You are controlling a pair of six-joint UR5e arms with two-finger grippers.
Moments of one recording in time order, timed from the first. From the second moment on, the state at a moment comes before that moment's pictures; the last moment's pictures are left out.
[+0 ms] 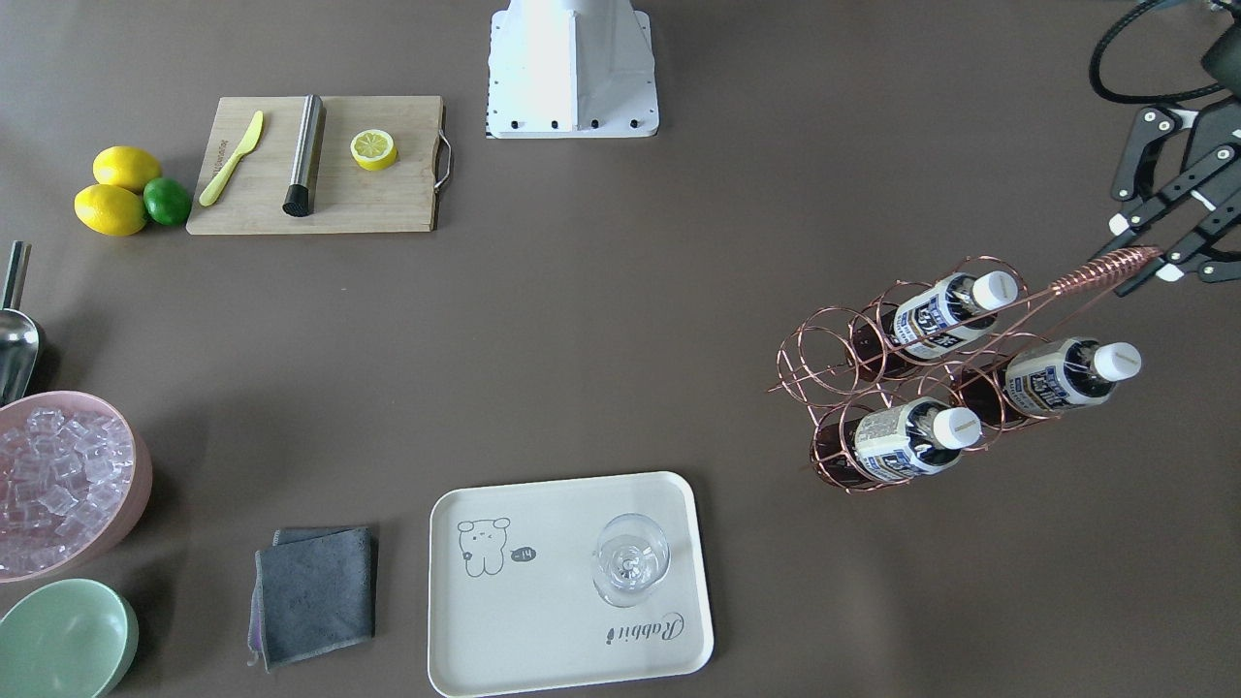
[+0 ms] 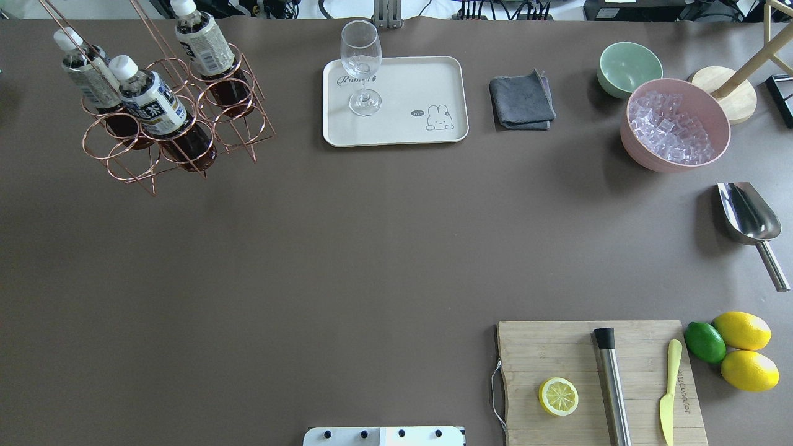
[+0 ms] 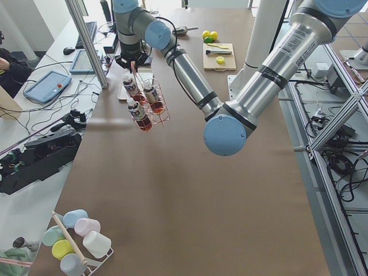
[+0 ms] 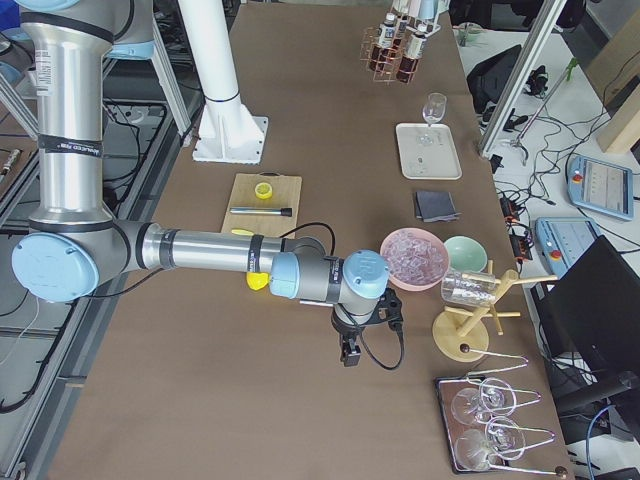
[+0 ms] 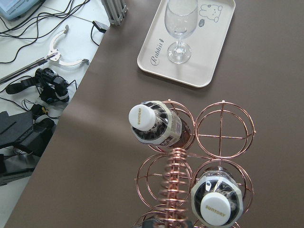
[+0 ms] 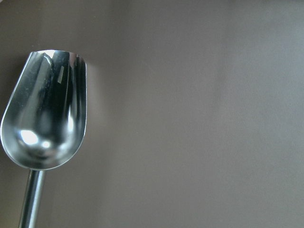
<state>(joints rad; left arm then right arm) -1.34 -2.20 -1.87 -1.26 -2.46 0.53 1.54 -1.63 1.60 -1.61 2.31 -0.24</state>
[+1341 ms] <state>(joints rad) -0.93 -2.27 -1.97 -1.51 -2.33 0.37 1.56 -1.66 1.59 -1.61 2.31 -0.24</state>
